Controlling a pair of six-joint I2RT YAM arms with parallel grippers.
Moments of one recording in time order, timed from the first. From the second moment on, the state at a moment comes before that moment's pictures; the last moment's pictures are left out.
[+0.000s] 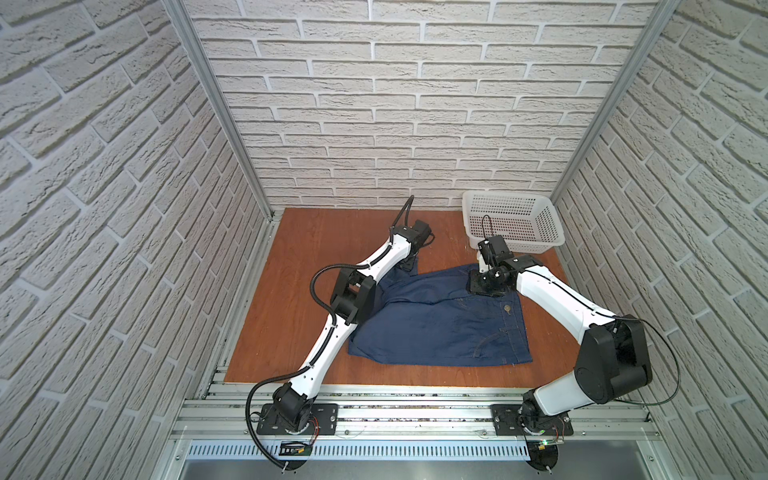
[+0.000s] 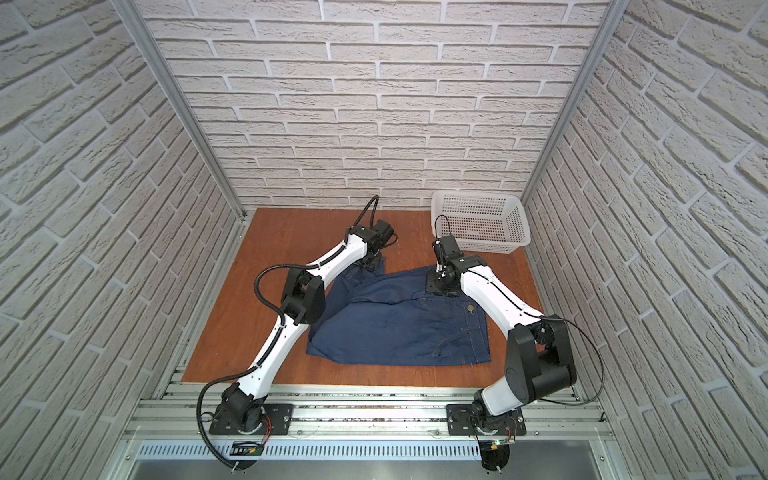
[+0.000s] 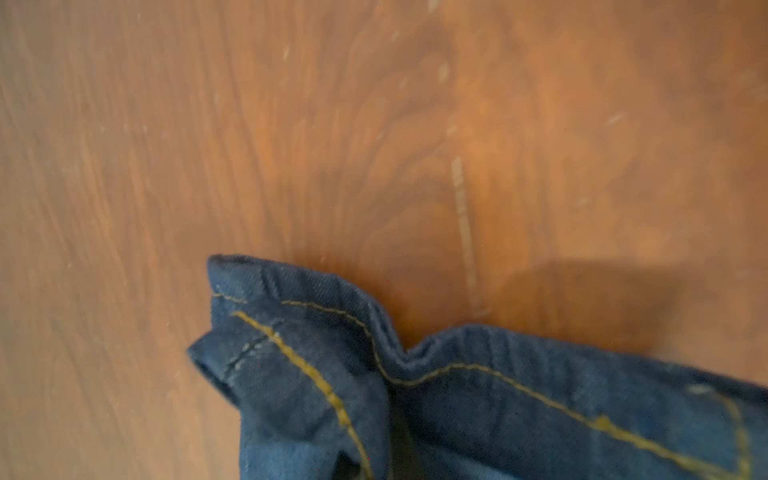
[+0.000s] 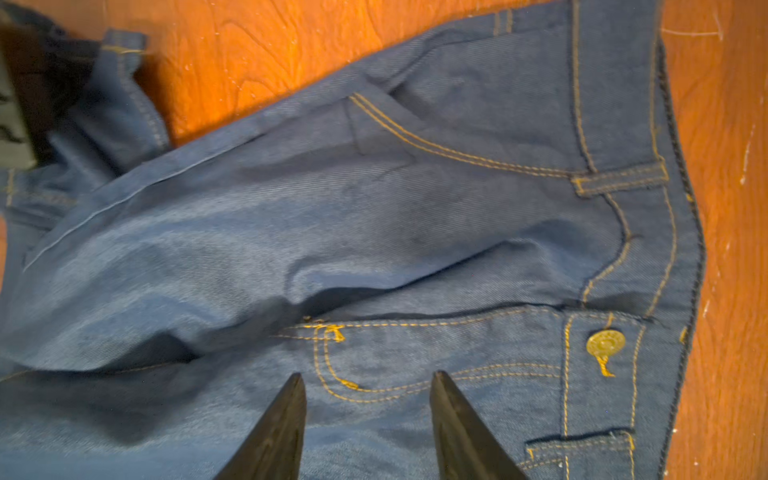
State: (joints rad) left arm -0.62 2.62 2.41 -1.17 -0.41 -0.33; right arm 0.23 1.52 1.14 -0.81 0.00 0.44
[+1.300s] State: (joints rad) left arm 0.25 1.03 1.02 -0.94 -0.32 -0.58; right arm 0.09 1.69 1.02 -0.71 0.07 0.55
